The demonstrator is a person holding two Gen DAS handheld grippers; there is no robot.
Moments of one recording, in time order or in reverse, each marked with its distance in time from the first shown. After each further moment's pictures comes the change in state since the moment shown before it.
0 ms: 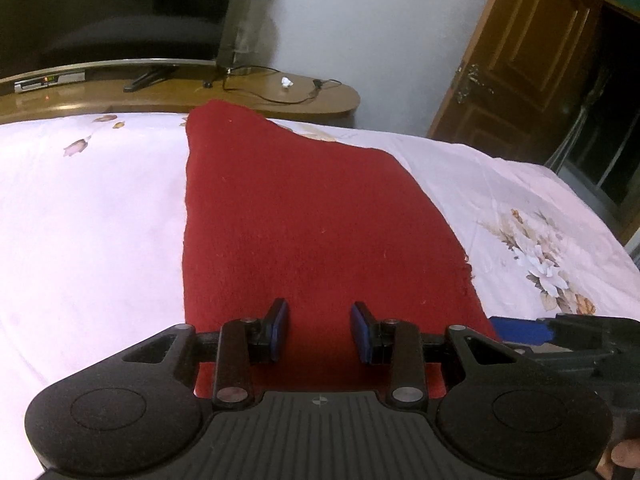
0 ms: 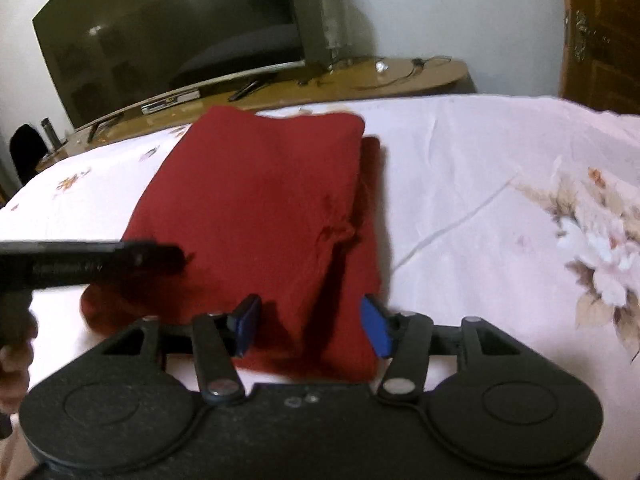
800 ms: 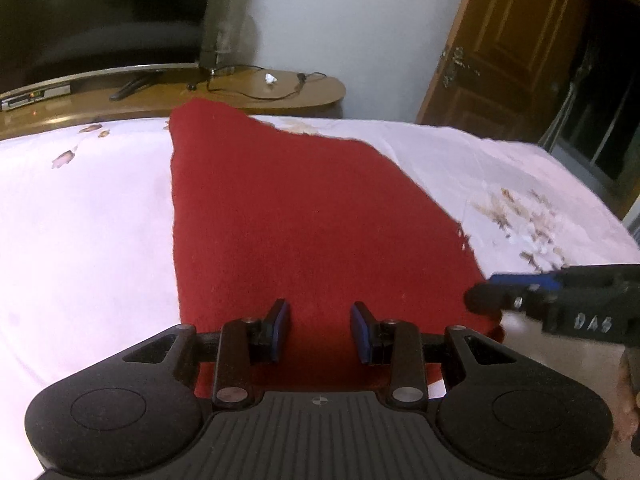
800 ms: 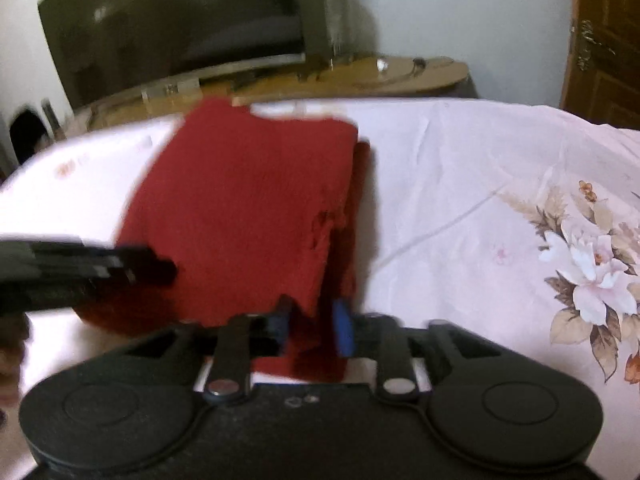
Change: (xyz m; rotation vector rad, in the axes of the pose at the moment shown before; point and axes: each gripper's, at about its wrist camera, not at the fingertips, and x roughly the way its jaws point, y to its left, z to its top) left arm -0.005 -0.013 0.002 0.057 0.018 -0.010; right arm -0.016 -0.011 0.005 -0.028 -0.008 -0.010
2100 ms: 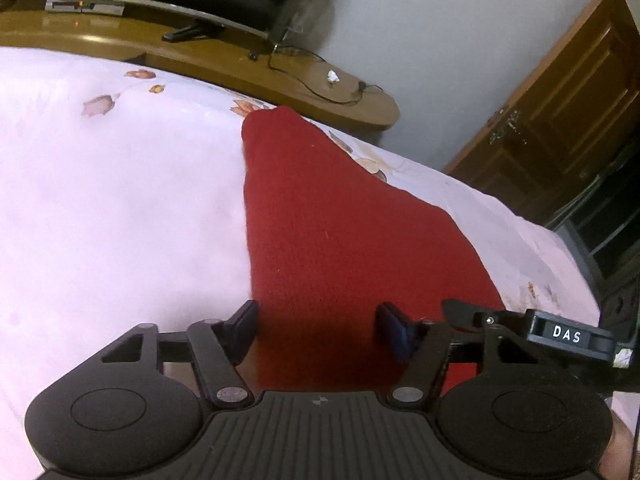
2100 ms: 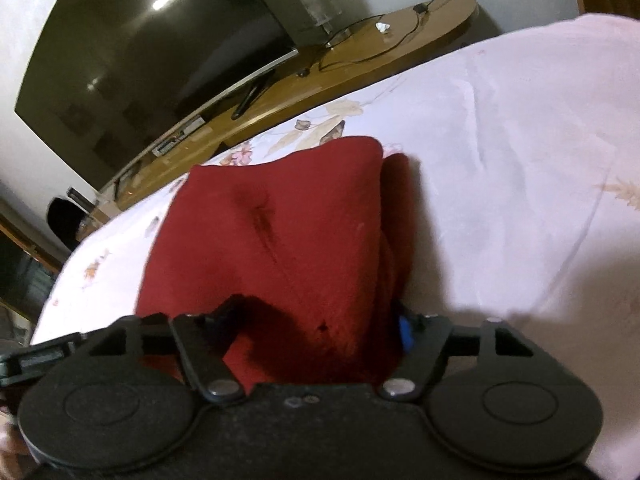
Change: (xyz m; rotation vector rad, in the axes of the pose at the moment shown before) left arm 0.051 0.084 0.037 -0.317 0.033 -0.069; right arm 0.096 -0.038 0.064 0.307 0.079 0.238
